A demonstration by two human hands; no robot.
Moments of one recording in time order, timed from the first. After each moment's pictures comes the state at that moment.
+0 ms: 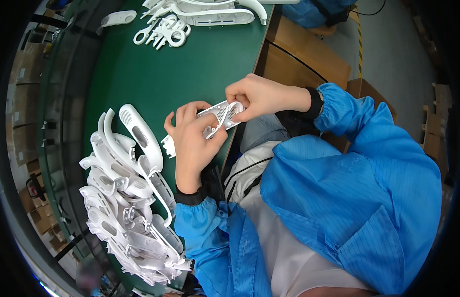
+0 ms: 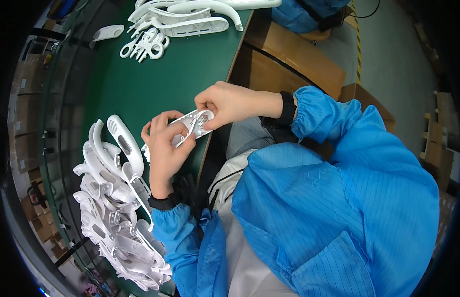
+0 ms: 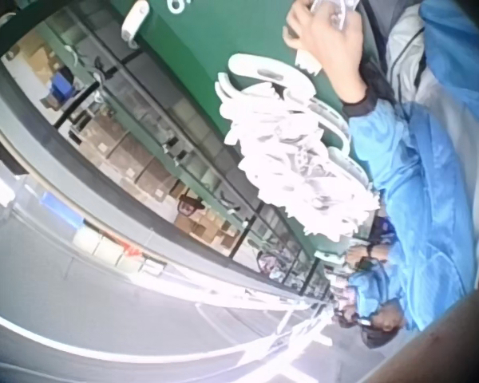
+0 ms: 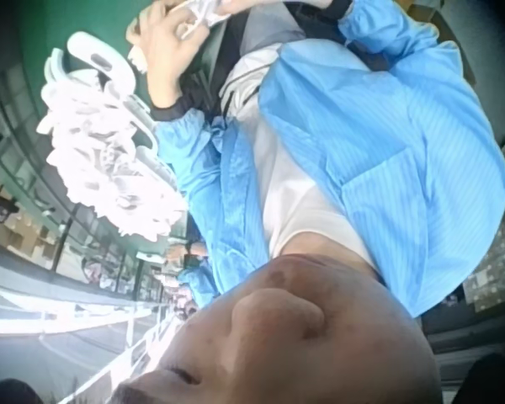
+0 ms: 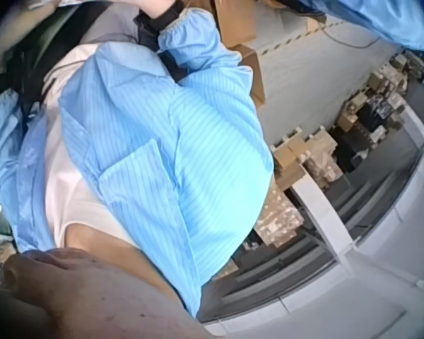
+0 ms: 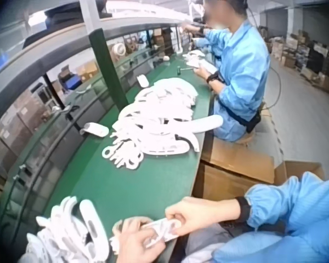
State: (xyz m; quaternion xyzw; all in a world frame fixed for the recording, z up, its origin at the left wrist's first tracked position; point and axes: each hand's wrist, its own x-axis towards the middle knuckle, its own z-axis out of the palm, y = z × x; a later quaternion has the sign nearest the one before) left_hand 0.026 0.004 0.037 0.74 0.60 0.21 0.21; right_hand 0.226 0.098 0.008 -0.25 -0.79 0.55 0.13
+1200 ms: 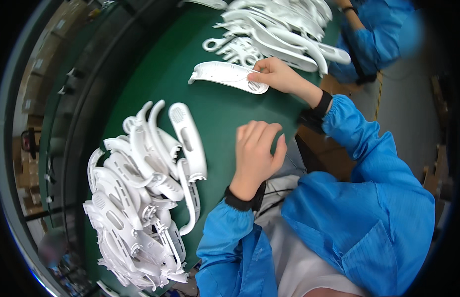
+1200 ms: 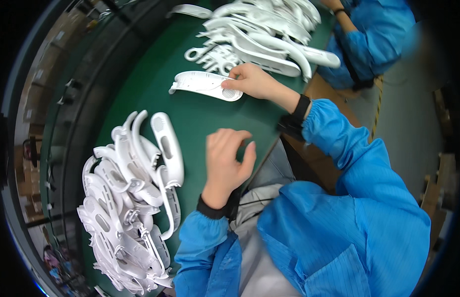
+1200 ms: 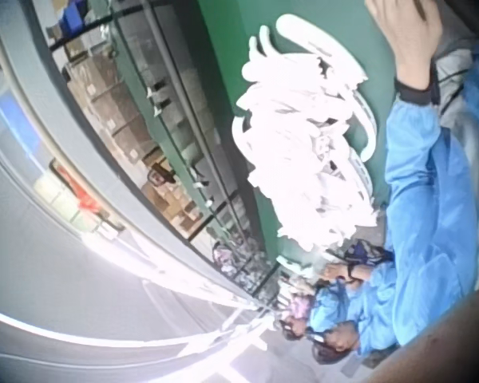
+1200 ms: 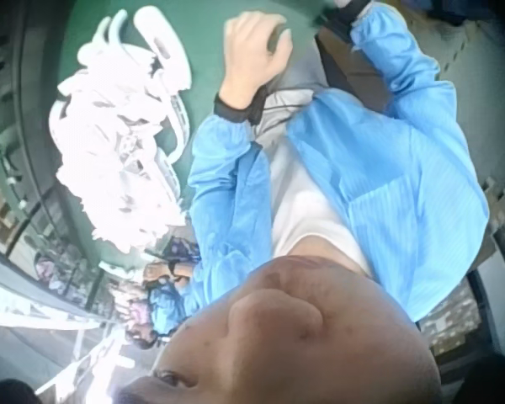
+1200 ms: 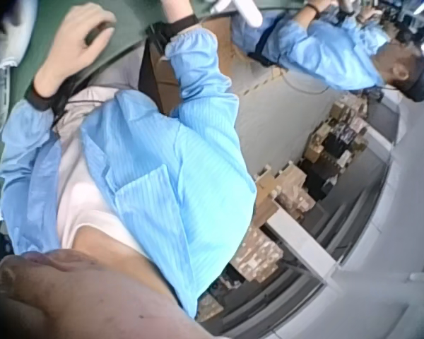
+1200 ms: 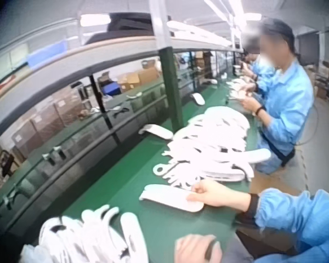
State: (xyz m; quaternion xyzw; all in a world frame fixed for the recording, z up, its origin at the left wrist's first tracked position) left_hand 0.036 0.021 0.029 0.69 0.54 0.47 0.12; right_hand 0.137 0.217 -0.005 -0.33 -0.77 0.52 0.19
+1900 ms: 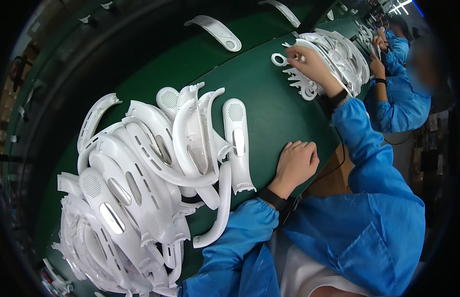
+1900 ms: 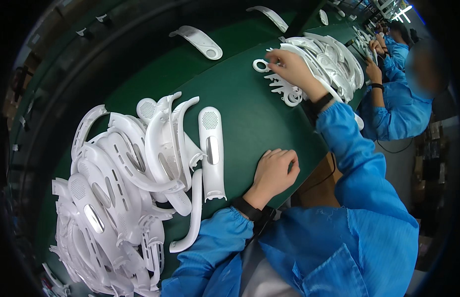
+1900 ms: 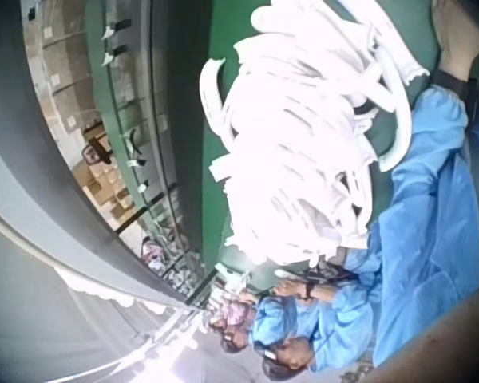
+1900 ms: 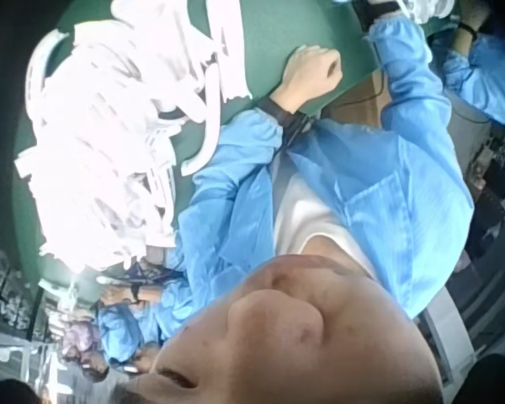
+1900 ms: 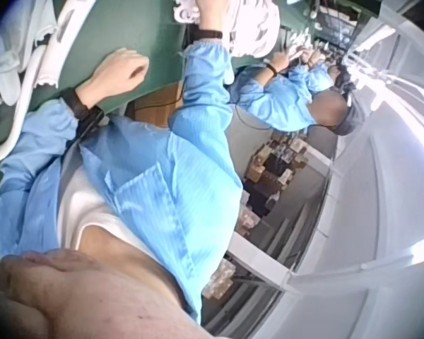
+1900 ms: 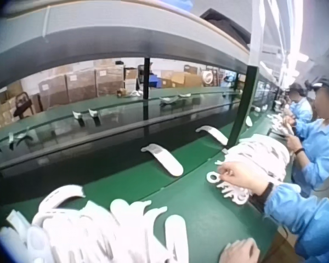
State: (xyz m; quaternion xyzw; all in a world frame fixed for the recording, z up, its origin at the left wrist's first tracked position) left_hand 0.018 0.040 -0.022 0.58 0.57 0.51 0.28; right_hand 0.023 0.295 0.036 -0.32 -0.93 0.16 0.11
